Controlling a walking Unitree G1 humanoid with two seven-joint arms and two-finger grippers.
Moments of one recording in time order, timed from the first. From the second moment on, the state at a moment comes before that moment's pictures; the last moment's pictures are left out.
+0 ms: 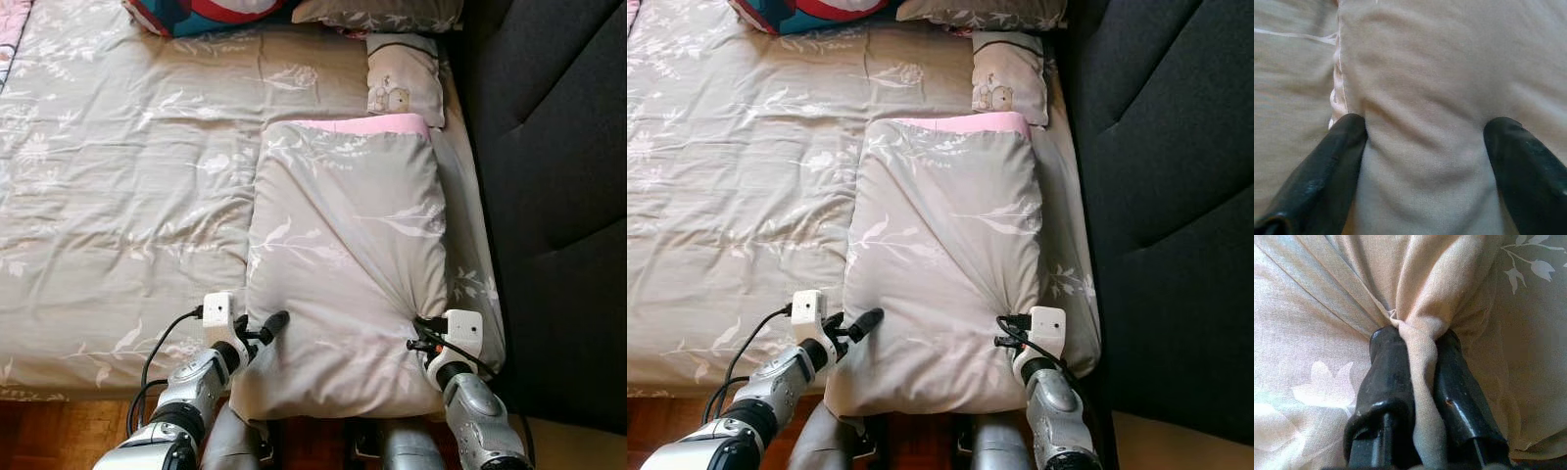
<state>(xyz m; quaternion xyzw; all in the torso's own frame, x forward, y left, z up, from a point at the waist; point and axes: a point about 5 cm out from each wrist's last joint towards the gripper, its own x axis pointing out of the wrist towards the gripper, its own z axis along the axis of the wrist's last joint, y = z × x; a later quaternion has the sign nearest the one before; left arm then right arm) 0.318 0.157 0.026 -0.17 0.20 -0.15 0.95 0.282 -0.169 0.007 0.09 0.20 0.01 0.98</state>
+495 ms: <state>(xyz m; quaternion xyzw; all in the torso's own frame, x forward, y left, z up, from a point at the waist) 0.319 0.154 0.028 -0.17 0.19 -0.15 0.96 0.284 -0.164 0.007 0.09 0.20 0.01 0.97</state>
